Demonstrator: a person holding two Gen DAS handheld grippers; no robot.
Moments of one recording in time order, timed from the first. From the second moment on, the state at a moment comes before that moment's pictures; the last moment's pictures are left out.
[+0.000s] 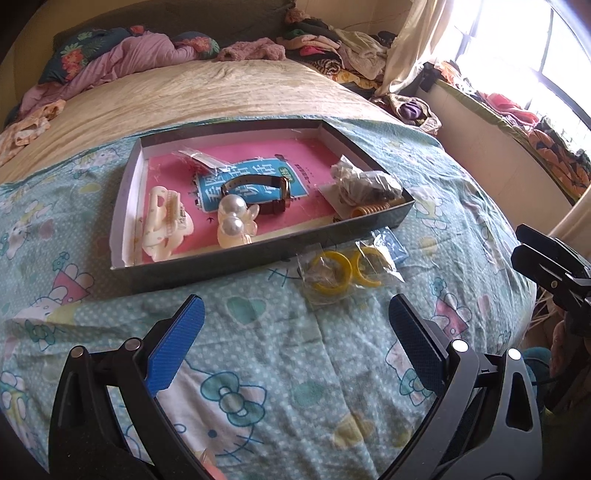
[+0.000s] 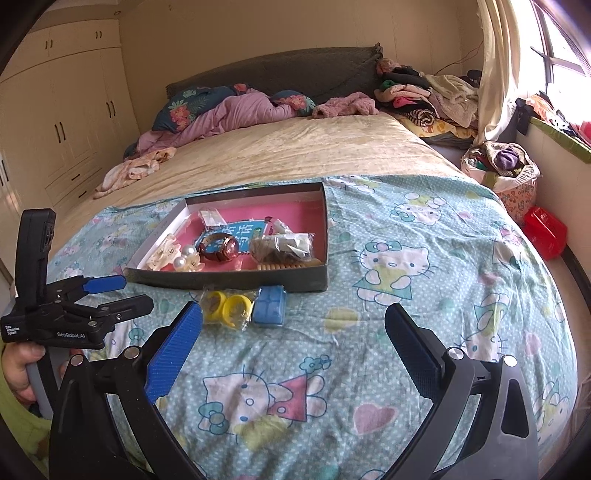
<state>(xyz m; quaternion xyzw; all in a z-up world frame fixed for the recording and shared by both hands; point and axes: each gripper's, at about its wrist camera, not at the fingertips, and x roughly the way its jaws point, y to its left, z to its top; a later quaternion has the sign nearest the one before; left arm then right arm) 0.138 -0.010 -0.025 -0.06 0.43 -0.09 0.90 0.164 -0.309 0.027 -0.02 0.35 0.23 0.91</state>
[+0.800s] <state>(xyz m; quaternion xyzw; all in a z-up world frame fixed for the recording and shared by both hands) 0.196 -0.046 -0.070 -0.14 0.48 -0.12 0.86 0.183 -0.332 -0.009 -0.01 0.40 0.19 0.90</state>
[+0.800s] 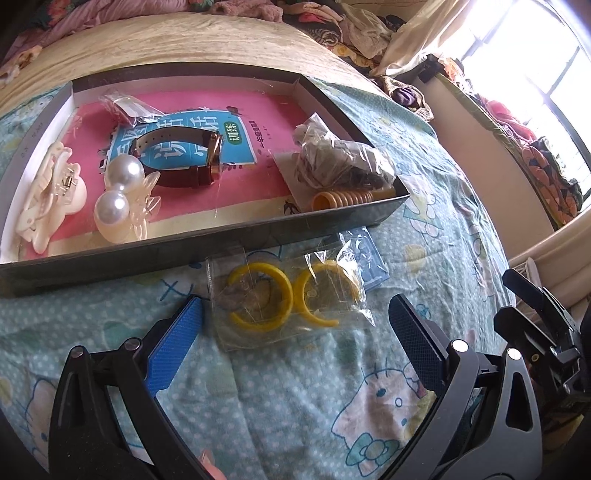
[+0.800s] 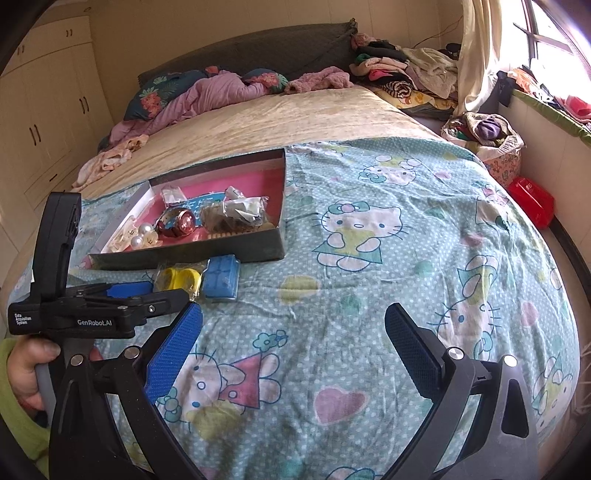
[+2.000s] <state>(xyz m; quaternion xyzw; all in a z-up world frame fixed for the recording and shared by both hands) 0.168 0.024 -0.006 -0.15 0.39 -0.09 0.90 0.239 -0.237 -0.063 -0.07 0.43 0.29 0.85</state>
